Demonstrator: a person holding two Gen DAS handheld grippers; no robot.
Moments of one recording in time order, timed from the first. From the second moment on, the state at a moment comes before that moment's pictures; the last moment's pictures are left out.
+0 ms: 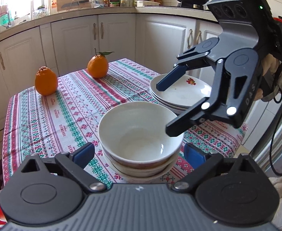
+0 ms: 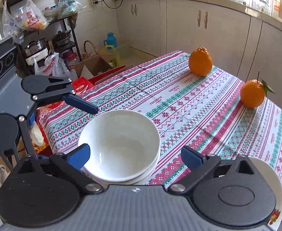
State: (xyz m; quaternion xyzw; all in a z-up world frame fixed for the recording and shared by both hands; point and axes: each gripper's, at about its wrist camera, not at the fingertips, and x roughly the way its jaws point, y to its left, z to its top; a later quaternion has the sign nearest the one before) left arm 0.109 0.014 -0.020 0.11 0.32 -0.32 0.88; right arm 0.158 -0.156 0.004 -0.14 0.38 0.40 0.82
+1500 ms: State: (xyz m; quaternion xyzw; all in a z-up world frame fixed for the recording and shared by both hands) left arm 0.148 0.015 -0.067 0.23 0.35 -0.45 0.79; right arm 0.148 -0.129 -0.059 -0.27 0.37 0.46 0.76
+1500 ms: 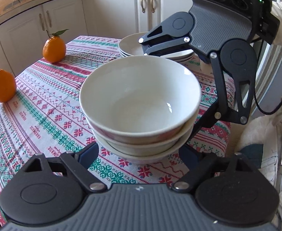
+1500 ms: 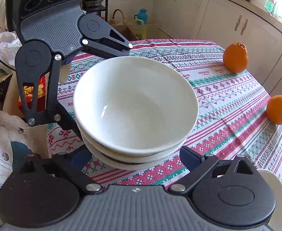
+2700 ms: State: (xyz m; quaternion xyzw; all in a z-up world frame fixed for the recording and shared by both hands) left arm 0.163 0.006 -0.067 0.26 0.36 -0.49 0.75; right arm 0.158 -0.126 -0.056 -0.27 0.38 0.49 0.74
